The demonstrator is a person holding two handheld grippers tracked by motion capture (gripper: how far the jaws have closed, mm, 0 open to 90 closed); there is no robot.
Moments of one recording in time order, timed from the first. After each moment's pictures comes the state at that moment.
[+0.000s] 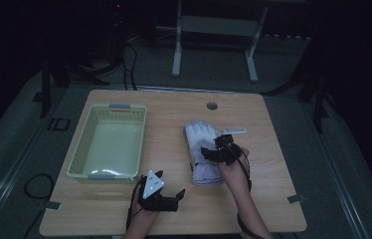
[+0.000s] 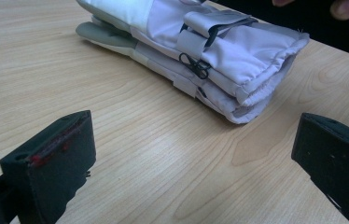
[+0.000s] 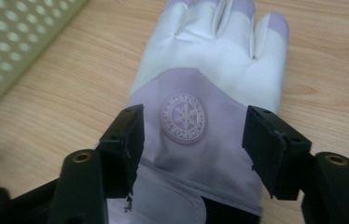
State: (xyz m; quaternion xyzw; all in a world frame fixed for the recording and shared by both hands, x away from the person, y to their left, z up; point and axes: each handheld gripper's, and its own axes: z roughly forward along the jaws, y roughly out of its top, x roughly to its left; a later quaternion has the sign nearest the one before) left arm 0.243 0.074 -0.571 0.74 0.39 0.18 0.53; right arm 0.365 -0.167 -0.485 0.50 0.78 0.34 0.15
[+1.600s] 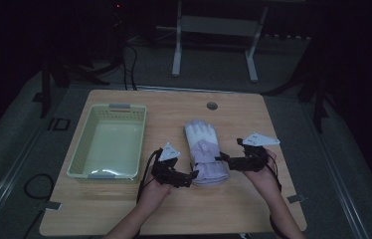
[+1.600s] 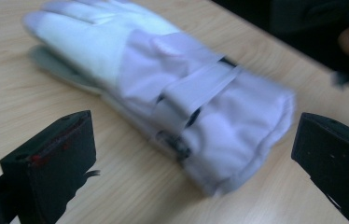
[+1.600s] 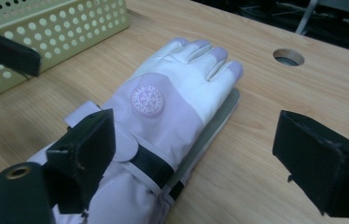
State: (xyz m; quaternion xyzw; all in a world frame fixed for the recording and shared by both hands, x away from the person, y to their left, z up) left arm 0.310 0.041 -0.514 0.77 0.38 0.10 0.50; right arm 0.343 -0.241 -0.476 0.35 0.81 0.43 0.20
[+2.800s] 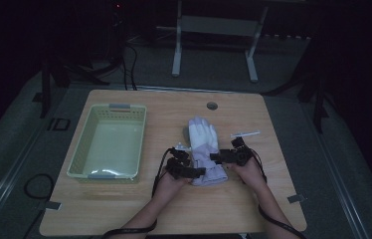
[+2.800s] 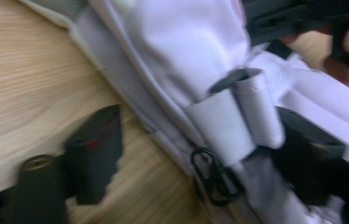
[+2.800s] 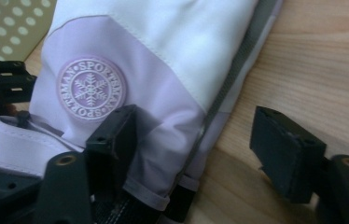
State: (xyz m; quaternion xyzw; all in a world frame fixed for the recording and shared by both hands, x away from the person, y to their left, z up) left arm 0.353 0.008 -0.565 0.78 0.44 -0.02 0.43; right arm 0.411 -0.237 -0.553 0.46 0.80 0.39 -0.01
